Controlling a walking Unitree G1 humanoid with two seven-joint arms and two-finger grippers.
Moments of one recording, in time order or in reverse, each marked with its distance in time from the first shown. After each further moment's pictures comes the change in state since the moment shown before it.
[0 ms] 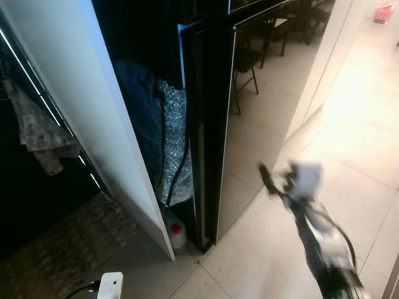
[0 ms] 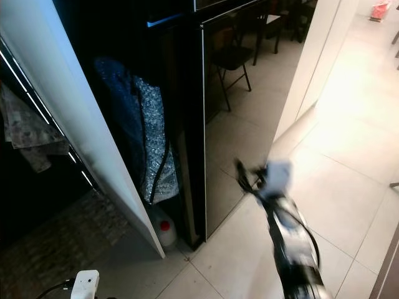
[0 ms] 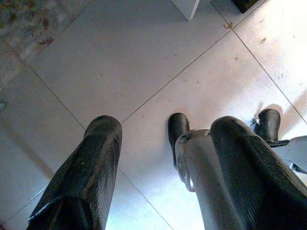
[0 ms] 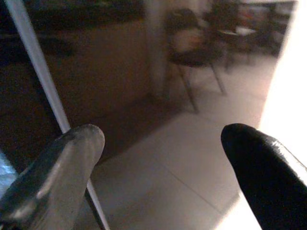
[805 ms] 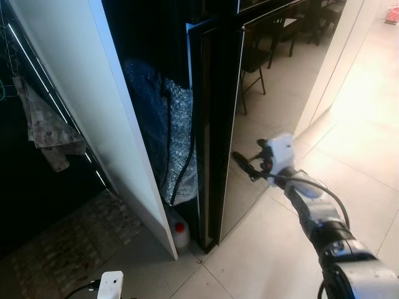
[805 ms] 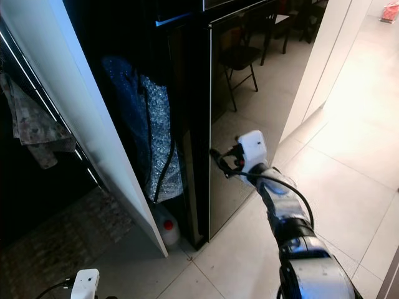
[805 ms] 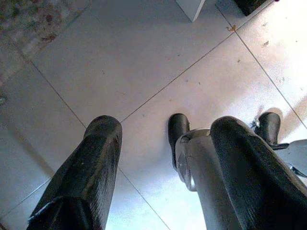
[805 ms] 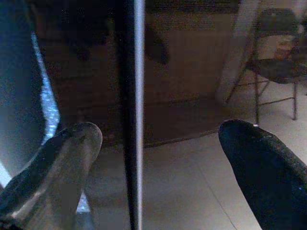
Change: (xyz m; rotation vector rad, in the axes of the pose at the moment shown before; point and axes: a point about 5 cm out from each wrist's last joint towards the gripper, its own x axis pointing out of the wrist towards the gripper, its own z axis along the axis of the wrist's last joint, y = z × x) left arm 0.000 0.000 0.002 -0.004 -0.005 -0.001; right arm 0.039 0.015 0.026 -0.140 0.073 0.313
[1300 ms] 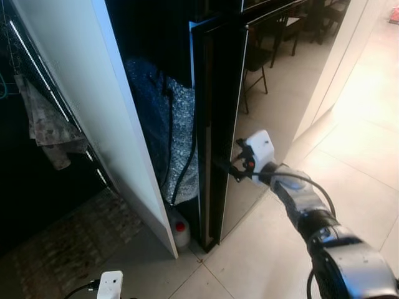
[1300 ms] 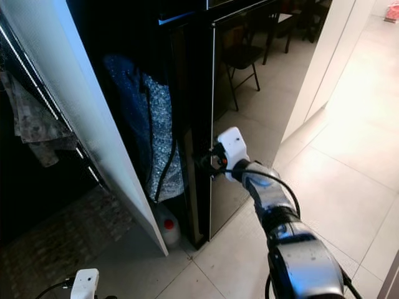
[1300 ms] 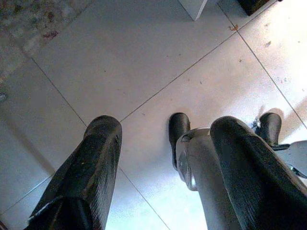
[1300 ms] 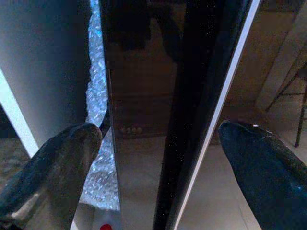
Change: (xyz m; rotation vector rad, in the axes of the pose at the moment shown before) left arm 0.000 0.001 0.000 -0.006 -0.002 0.008; right arm 0.021 0.019 0.011 -0.048 0.036 0.130
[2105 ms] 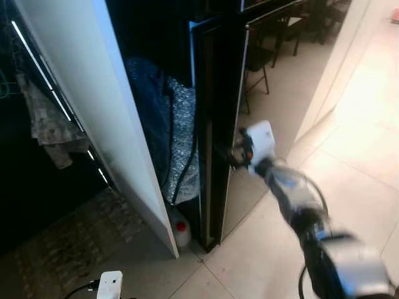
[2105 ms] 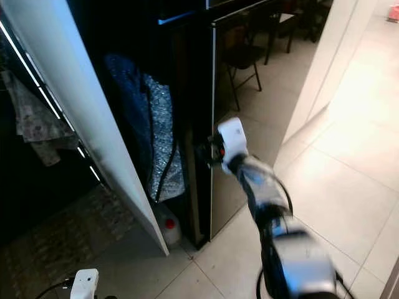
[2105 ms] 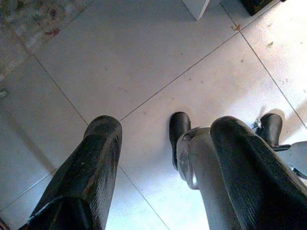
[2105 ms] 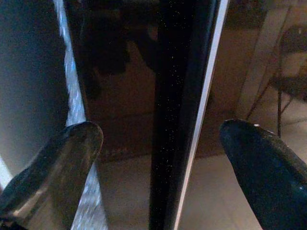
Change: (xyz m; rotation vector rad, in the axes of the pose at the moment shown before) left arm 0.000 0.000 -0.001 -0.001 0.001 0.002; right arm 0.003 0.005 -0.003 0.049 -0.083 -0.126
